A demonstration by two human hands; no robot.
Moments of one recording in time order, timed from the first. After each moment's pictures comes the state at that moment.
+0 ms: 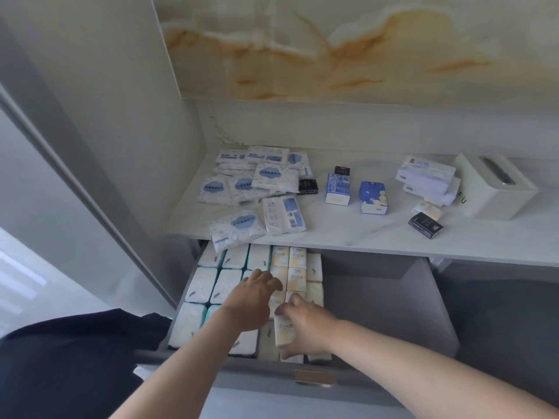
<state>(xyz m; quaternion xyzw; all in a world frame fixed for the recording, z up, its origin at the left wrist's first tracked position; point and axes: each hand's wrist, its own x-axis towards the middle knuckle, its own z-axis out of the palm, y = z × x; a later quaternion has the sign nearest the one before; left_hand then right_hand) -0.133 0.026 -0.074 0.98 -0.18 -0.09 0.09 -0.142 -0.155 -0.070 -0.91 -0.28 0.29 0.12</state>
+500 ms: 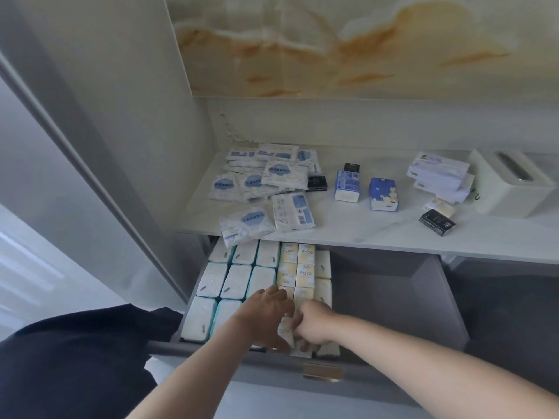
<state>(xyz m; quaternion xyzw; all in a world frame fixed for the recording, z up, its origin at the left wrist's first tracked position) -0.158 0.020 -0.085 0.95 -0.26 -0.15 -0.02 -0.143 -0.139 -0.074 -0.87 -0.05 0.43 0.25</state>
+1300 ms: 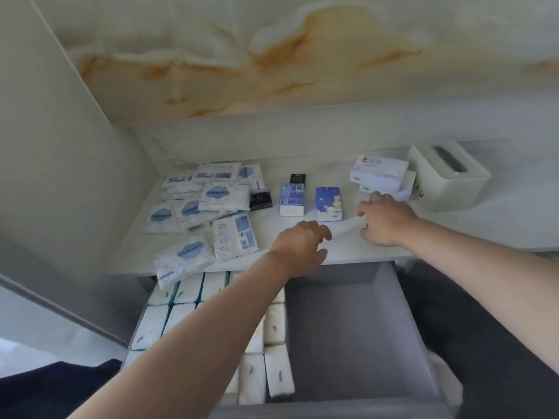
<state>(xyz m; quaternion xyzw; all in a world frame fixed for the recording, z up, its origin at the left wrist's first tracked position) -0.007 -0.158 0.019 0.96 -0.24 -0.04 0.14 0.038 -0.377 0.032 -0.99 -0.08 0.07 -0.04</state>
